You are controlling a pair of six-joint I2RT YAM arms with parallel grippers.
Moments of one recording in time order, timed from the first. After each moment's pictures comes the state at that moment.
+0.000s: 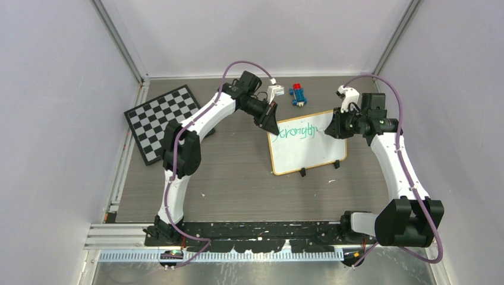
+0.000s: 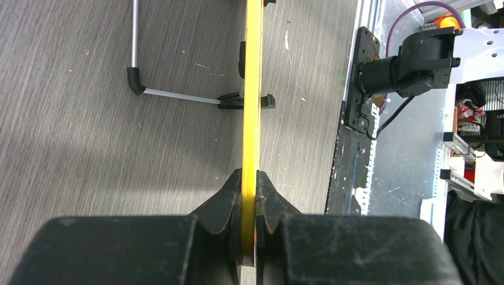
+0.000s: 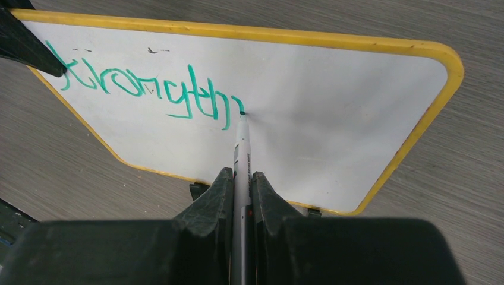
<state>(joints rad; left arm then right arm) -0.57 2.15 1.96 -0.80 0.94 0.16 -0.05 1.25 1.11 -0.68 -0.46 -0.17</state>
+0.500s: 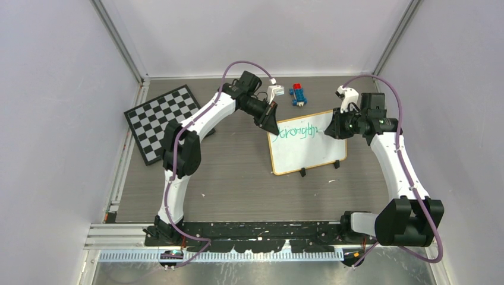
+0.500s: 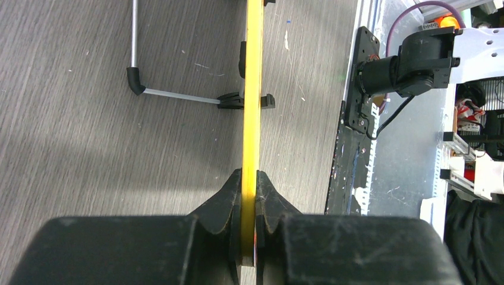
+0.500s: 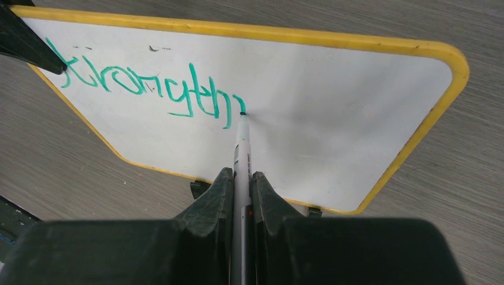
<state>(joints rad) -0.57 2.15 1.96 -0.80 0.94 0.16 -0.05 1.24 1.10 -0.69 -0.46 -0.17</state>
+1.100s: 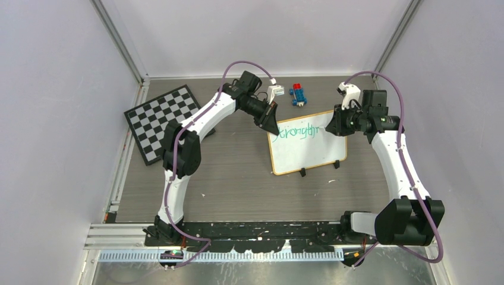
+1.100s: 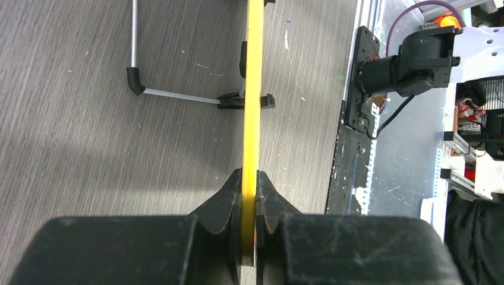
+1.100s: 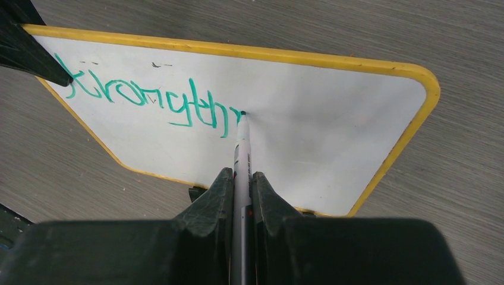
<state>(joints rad) -0.57 2.15 1.96 -0.80 0.94 0.16 -0.05 1.26 1.15 -0.70 -0.44 -0.17</state>
